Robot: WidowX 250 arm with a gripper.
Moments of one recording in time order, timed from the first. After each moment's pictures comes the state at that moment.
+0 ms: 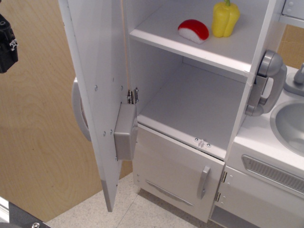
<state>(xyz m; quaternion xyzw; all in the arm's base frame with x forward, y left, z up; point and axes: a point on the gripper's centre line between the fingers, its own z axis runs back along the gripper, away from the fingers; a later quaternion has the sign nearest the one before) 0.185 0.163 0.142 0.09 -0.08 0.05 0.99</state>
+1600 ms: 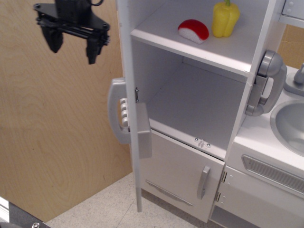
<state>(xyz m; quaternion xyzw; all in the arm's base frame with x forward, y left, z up) 0.295 0.109 0.100 0.10 -0.10 0.10 0.99</state>
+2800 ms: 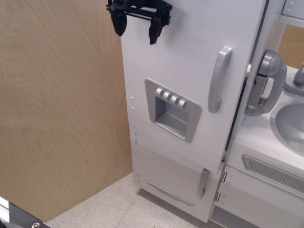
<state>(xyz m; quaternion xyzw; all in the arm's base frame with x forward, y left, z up) 0.388 0.069 0.090 0.05 -0.08 0.09 0.99</state>
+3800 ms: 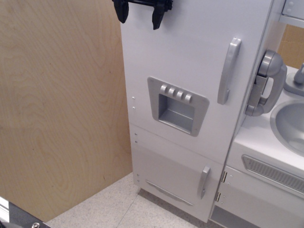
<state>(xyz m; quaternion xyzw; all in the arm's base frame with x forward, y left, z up) 0.412 0.070 0.098 0.05 -0.12 0.12 0.98</state>
